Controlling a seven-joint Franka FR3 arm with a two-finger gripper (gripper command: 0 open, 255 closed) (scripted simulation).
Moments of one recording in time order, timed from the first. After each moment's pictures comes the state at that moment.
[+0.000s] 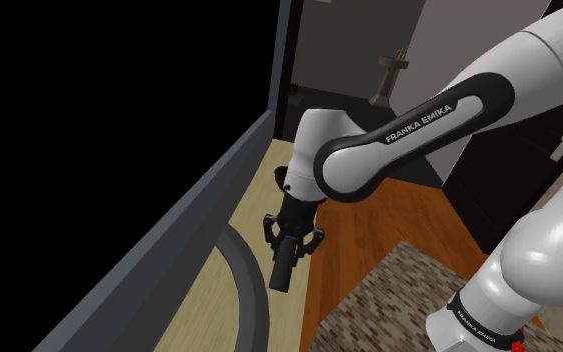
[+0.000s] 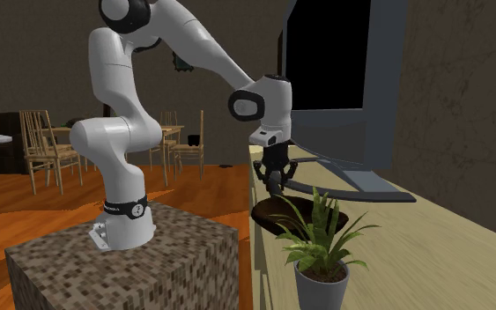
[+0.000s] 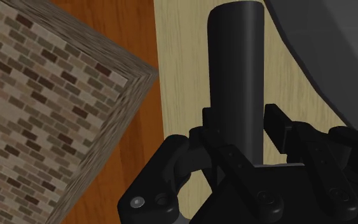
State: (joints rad) arm -0.04 -0.10 0.64 -2.48 0.42 2.38 1.23
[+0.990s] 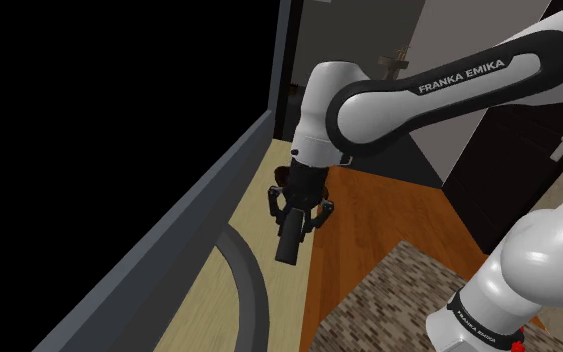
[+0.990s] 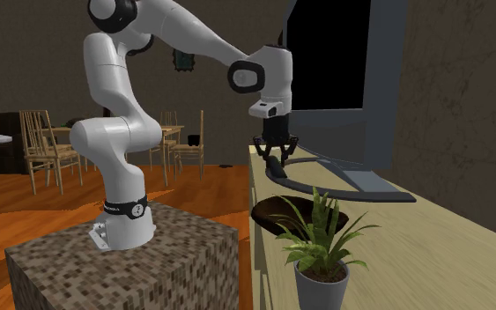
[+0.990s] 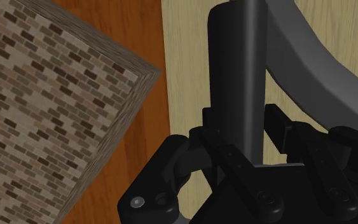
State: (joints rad) arm -0.04 -0.25 0.60 -2.39 0.44 2.15 1.23
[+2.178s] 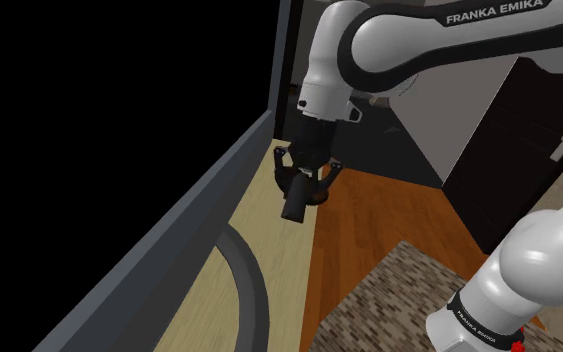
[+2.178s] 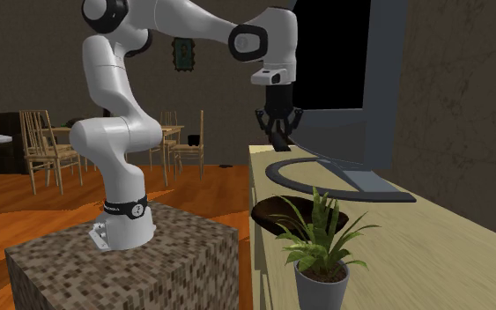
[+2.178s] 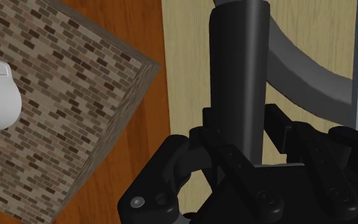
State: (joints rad) arm -0.07 -0.31 0.53 -2.23 0.41 1.92 1.23
